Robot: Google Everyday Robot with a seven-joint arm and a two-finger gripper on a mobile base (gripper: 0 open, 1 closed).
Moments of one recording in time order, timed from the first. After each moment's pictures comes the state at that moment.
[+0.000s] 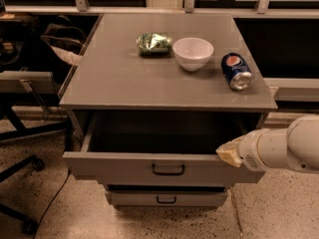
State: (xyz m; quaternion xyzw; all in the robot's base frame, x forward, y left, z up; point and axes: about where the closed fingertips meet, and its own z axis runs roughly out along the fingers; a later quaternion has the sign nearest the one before) arm 0.479 -0.191 0.720 -0.36 0.87 0.08 0.32
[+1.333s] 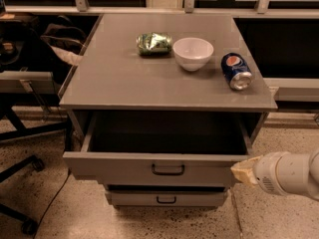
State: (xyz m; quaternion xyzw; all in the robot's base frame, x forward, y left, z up) arm 0.436 -0.228 0.696 -0.30 0.89 0.09 0.32
